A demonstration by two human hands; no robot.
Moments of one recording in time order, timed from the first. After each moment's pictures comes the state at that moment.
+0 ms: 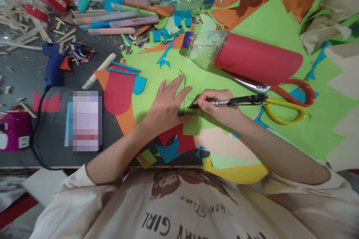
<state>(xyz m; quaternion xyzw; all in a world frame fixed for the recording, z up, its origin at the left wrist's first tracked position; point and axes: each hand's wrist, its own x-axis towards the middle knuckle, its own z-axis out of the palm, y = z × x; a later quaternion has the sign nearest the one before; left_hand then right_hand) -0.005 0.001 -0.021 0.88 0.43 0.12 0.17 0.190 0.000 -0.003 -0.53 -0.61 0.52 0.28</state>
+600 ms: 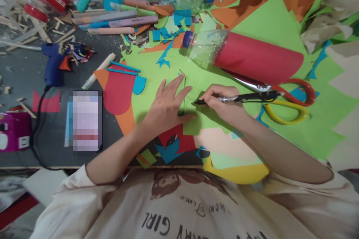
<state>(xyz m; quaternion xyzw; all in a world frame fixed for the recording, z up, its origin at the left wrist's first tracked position) -0.005 0.000 -0.019 0.88 0.43 0.13 0.17 0.192 0.003 -0.002 -0.54 -0.59 0.49 0.33</state>
